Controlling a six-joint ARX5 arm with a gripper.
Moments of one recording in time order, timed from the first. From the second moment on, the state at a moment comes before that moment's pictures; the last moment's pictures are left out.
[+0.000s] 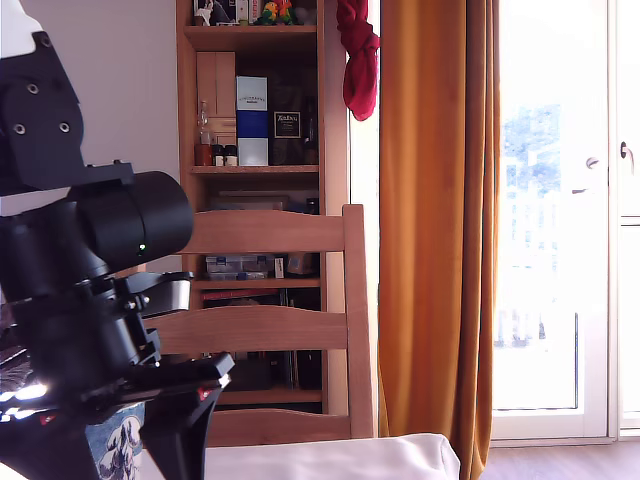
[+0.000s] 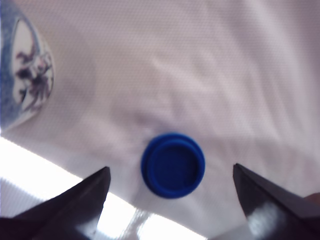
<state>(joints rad) -0.59 1.83 0.78 -0.24 0.13 -0.36</state>
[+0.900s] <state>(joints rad) -0.60 1.88 0.82 -0.28 0.15 -0.39</state>
